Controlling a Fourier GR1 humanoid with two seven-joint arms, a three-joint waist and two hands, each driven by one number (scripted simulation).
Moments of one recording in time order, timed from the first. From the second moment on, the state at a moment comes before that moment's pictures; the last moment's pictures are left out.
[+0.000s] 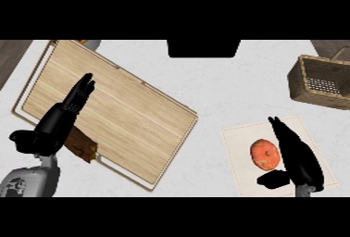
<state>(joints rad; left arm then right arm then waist) -0.17 0.20 0.05 -1.59 -0.05 -0.21 0.02 0.06 -0.20 0.12 -1.64 0.92 0.11 0.38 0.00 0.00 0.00</state>
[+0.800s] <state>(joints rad) -0.18 0.19 0.08 -1.57 -0.06 -0.23 0.01 0.01 -0.18 0.11 -1.48 0.93 0.14 0.29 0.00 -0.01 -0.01</state>
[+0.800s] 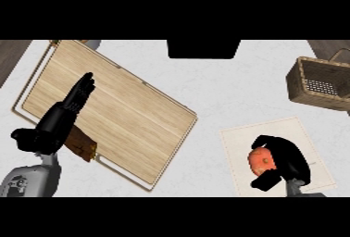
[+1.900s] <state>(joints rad) -0.15 0.17 0.08 -1.60 -0.07 -0.23 0.02 0.13 -0.32 0.17 -2.00 0.86 0.40 0.18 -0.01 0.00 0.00</state>
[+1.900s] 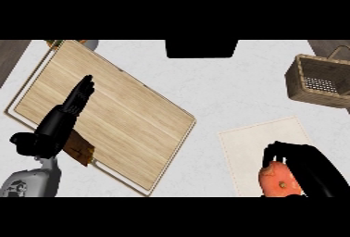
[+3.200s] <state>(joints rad) -0.18 0.18 0.09 -1.59 -0.07 -0.24 0.03 -0.33 -0.35 -0.37 -2.39 0.12 0.48 0.84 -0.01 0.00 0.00</state>
